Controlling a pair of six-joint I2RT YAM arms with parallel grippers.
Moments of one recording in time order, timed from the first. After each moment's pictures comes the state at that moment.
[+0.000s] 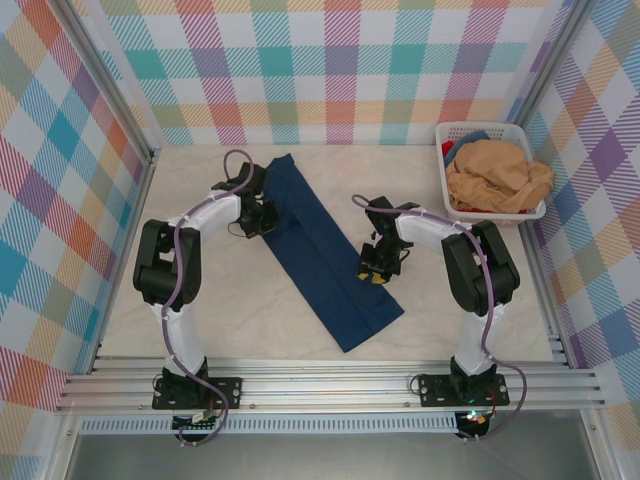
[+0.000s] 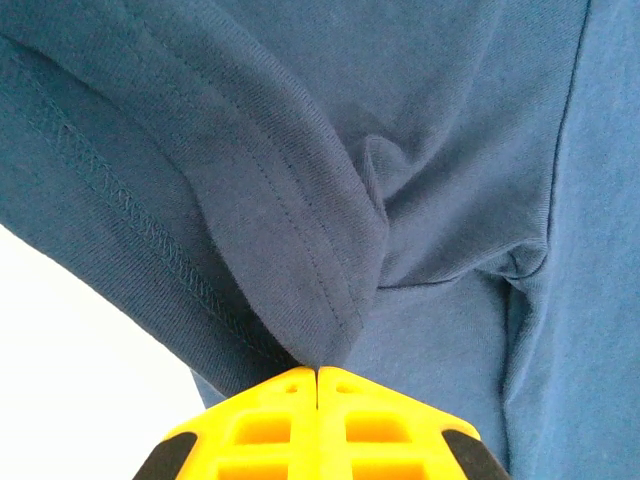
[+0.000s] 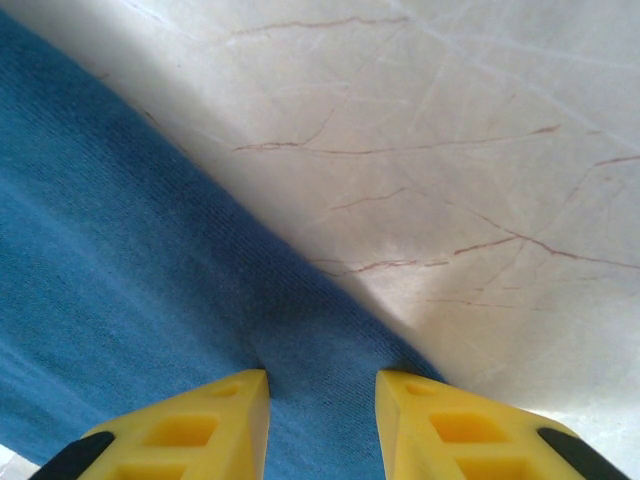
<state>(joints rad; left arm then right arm) -0.28 1.96 1.44 -0.65 0.13 -0.68 0.47 1.92 1.24 -0.86 -0.33 0.65</state>
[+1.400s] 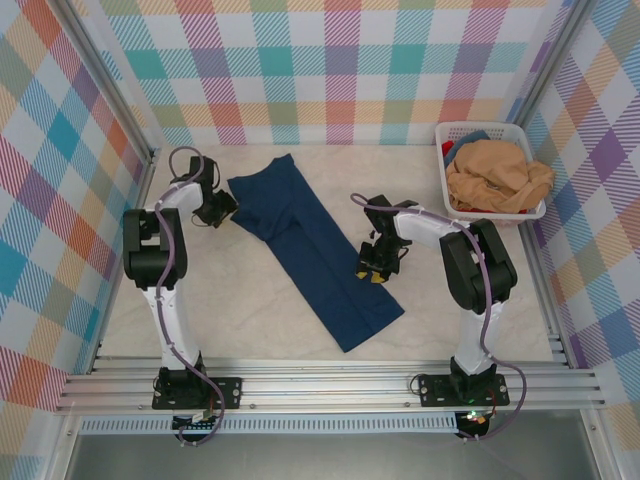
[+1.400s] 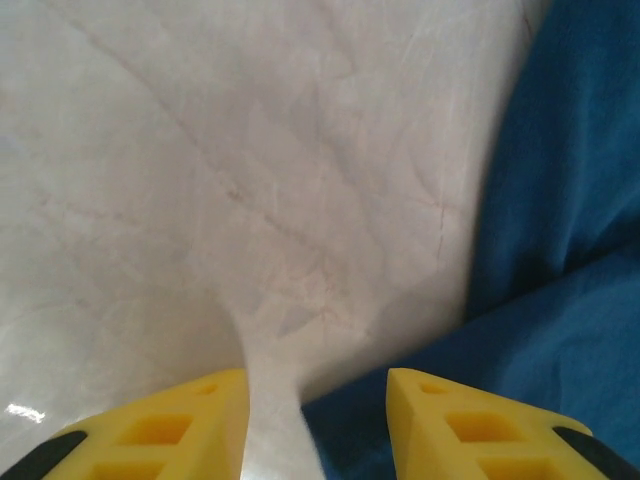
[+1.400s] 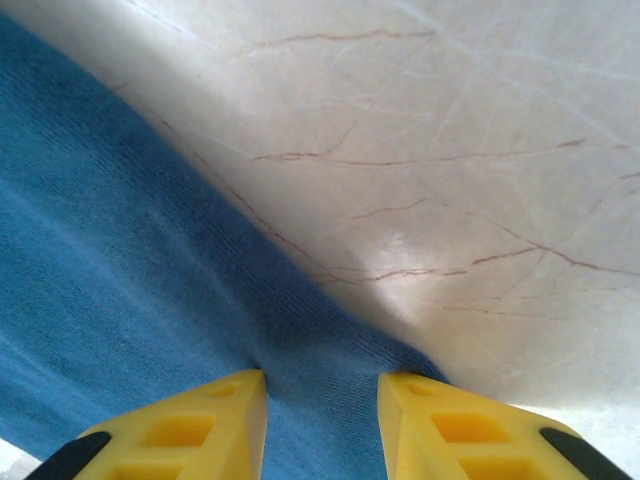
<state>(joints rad) 0.03 2.12 1.56 -0.60 0.13 -0.71 0.47 1.94 1.28 -0.89 -0.33 0.64</state>
